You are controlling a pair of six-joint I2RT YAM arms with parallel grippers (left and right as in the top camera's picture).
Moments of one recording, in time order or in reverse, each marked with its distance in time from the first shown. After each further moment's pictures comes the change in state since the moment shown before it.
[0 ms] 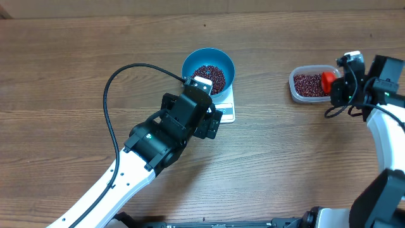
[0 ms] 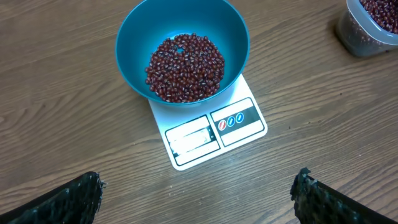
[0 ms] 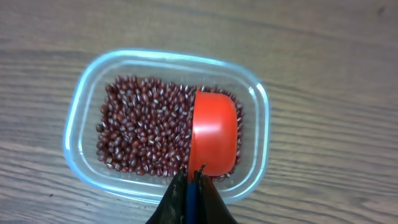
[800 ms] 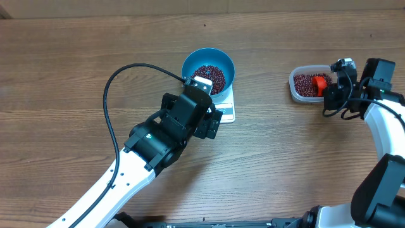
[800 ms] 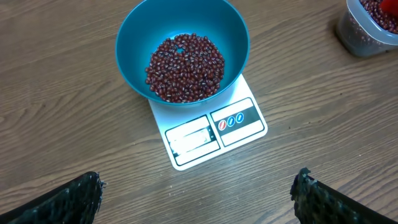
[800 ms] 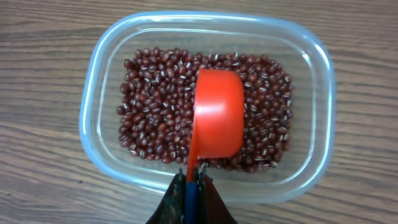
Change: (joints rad) left arm 0.000 0.000 0.000 0.000 0.000 0.000; right arm 0.000 0.068 0.000 -0.058 -0.080 0.053
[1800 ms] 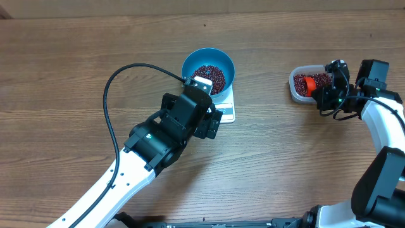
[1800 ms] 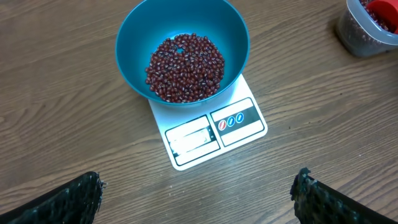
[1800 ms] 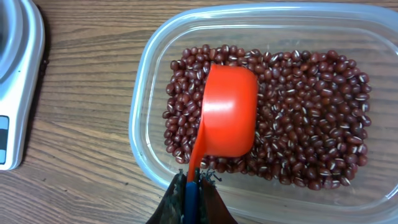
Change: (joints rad) left arm 0.000 0.000 0.000 0.000 0.000 0.000; right arm 0.014 0.041 0.000 -0.013 -0.141 0.043
